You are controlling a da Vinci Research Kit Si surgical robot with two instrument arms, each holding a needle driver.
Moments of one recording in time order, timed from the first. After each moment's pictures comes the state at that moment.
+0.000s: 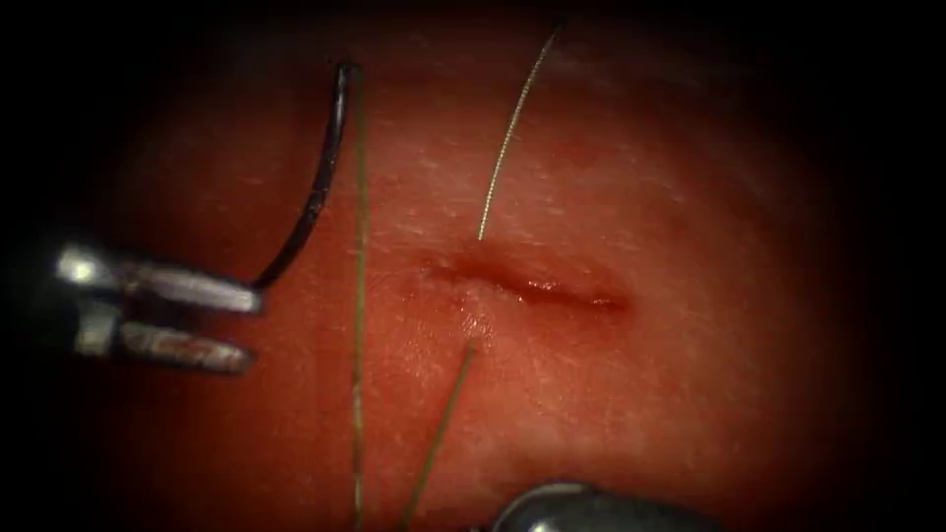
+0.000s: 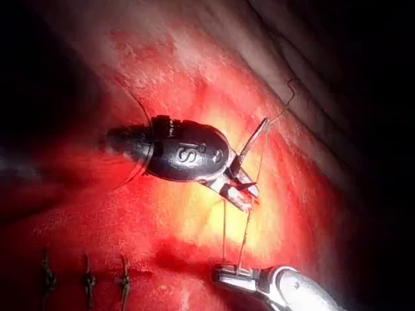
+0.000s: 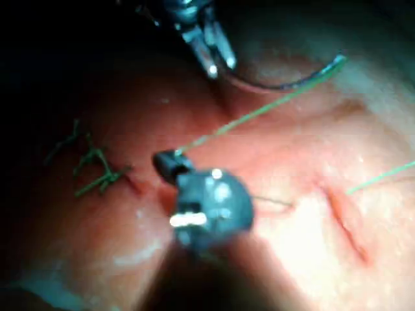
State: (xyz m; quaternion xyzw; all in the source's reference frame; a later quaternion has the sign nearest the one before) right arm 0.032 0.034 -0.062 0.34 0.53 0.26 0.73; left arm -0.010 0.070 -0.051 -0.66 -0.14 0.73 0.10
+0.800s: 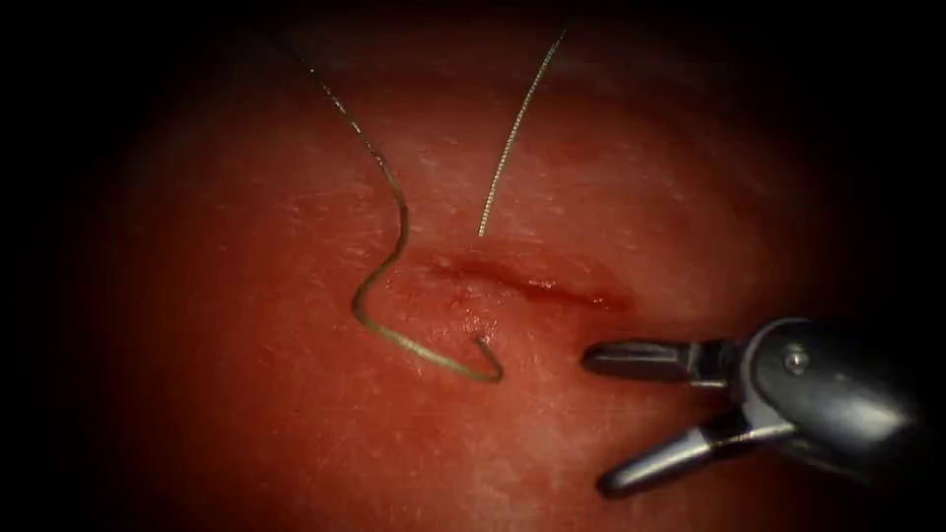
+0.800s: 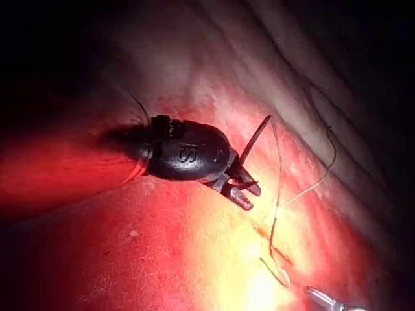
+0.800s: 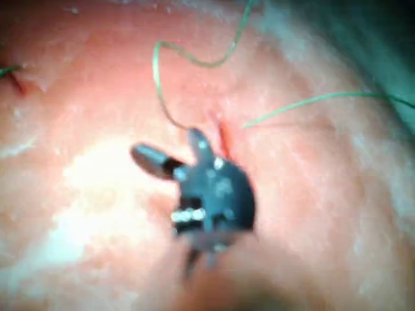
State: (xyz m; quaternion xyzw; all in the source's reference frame) right arm 0.022 0.041 -0.054 0.15 0.56 0.23 0.78; left arm -0.001 0.073 -0.049 -0.63 -0.10 0.76 0.16
